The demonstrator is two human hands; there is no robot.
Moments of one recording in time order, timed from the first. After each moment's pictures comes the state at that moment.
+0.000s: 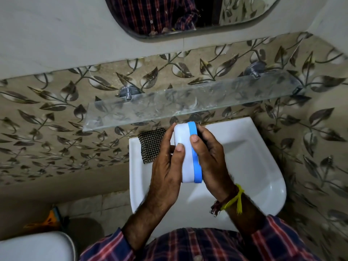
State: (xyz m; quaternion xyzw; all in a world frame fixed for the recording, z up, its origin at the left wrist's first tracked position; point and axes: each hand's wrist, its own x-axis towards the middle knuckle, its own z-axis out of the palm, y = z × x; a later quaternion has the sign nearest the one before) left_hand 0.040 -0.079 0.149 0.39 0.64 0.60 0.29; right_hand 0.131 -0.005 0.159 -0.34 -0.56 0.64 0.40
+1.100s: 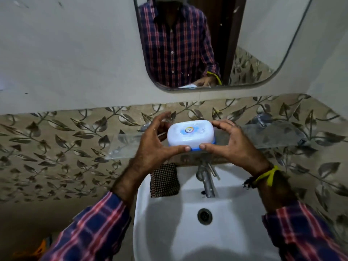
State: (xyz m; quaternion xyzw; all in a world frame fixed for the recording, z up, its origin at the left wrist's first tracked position) left_hand -0.069 -0.009 0.213 0.50 0.62 0.58 0.16; right_hand 0.130 0.125 0.225 -0.28 -0.83 0.38 0.30
